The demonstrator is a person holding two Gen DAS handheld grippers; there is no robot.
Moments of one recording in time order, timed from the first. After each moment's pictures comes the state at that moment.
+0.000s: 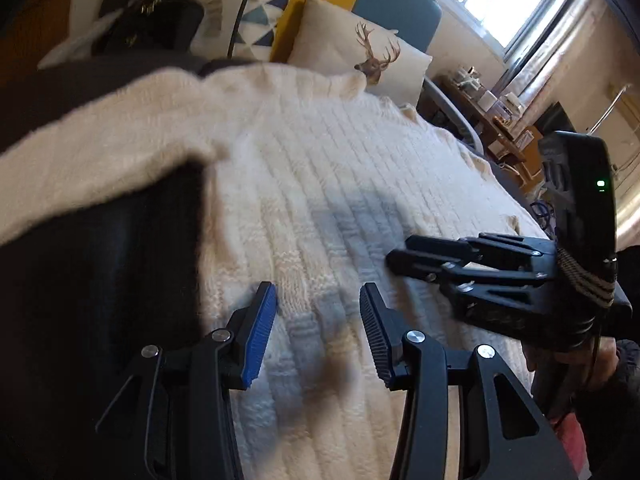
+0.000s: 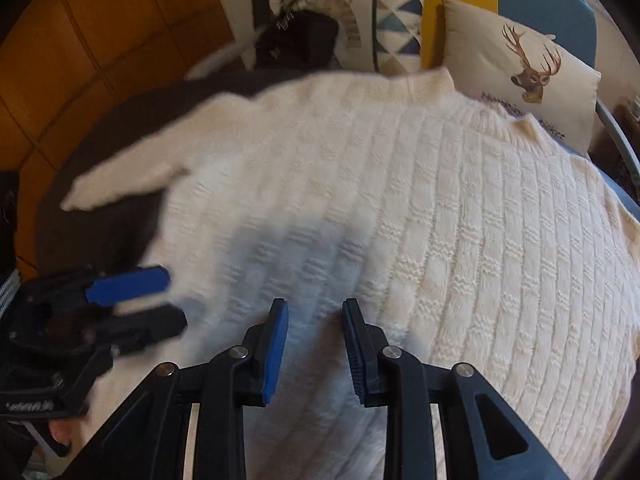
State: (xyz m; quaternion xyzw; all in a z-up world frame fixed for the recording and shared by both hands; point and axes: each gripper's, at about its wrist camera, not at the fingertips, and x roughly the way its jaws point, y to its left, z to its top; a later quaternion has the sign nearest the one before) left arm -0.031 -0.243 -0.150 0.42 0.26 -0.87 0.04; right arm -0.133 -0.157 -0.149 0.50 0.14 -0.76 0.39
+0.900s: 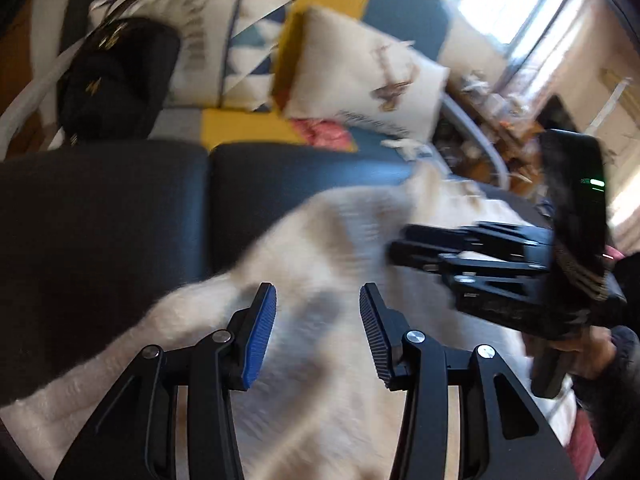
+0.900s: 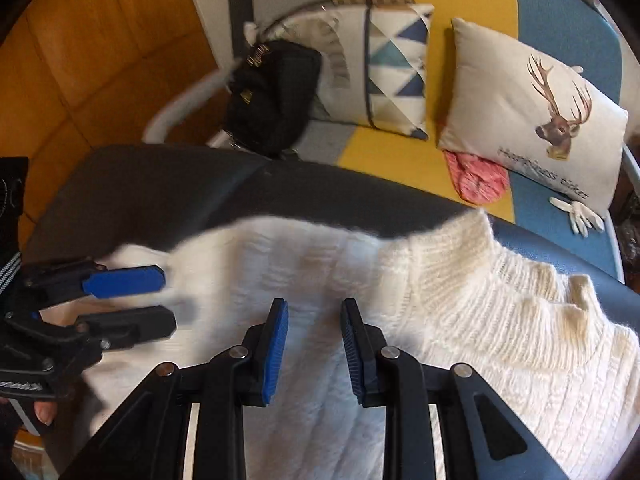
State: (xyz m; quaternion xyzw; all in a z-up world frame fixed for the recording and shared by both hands) left arm -0.169 -0.368 -0.148 0.44 0.22 -0.87 0.03; right arm -0.286 -0.249 -0.151 0.47 0.14 -0.79 0.38
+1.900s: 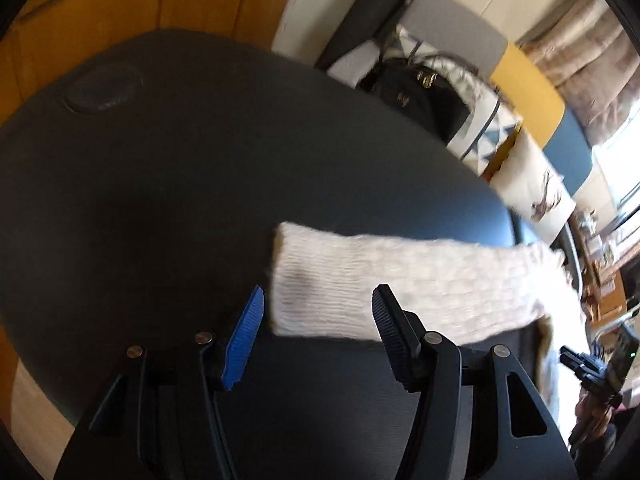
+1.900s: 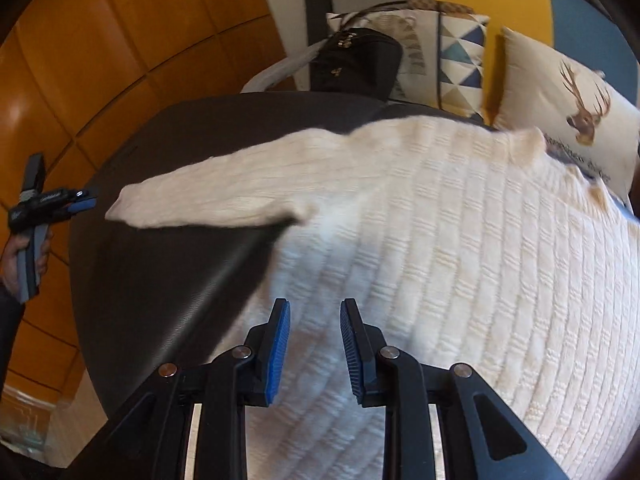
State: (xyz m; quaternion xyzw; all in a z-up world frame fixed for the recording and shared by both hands) left arm 0.183 -0.564 -0.124 0.39 0.35 -0.80 0.28; right arm -0.101 -0.215 -0.124 0.46 0.14 -0.75 0.46
